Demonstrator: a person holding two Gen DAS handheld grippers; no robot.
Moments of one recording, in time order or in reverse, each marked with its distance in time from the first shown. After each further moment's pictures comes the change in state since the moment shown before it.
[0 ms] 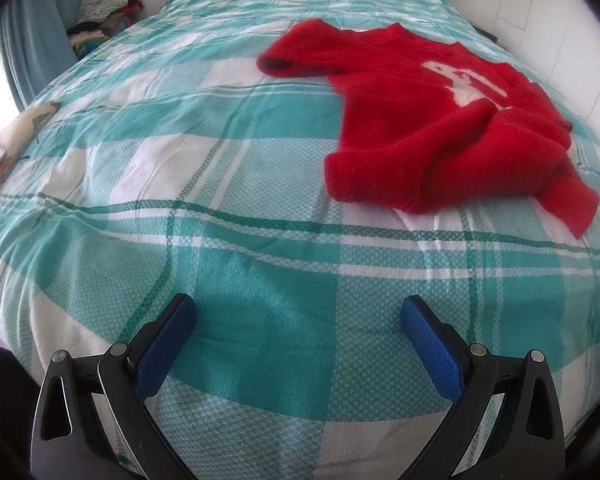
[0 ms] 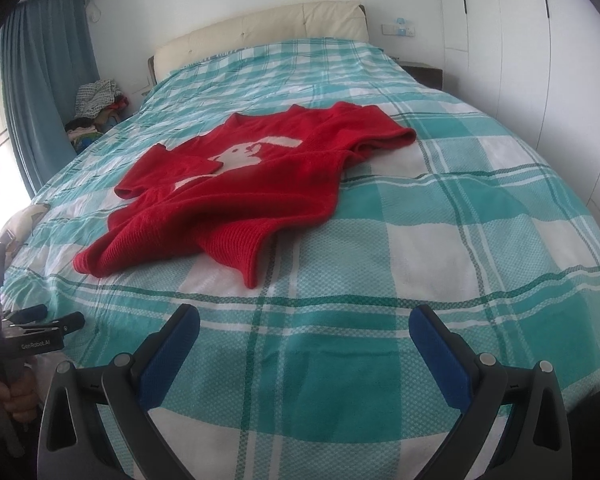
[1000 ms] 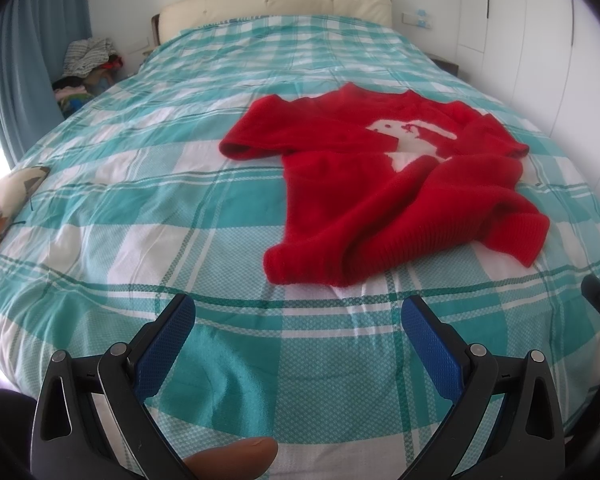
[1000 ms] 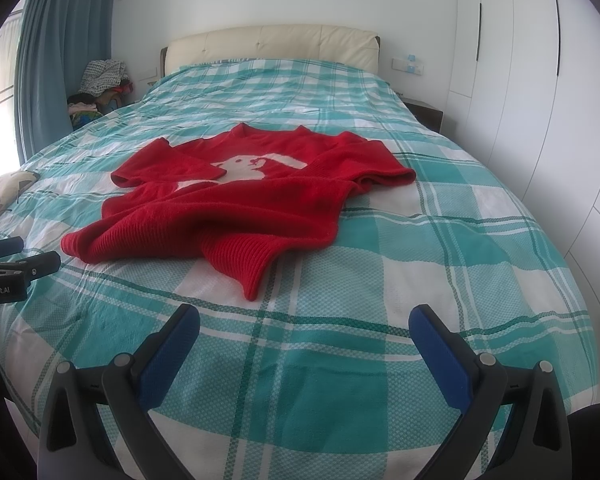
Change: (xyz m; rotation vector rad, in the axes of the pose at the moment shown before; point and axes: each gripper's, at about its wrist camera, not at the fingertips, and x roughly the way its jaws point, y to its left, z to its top) left arm -0.039 -0.031 0.017 0.098 -0.212 -0.031; right arm -0.015 0.031 -0.004 -0.197 -0.117 -0.170
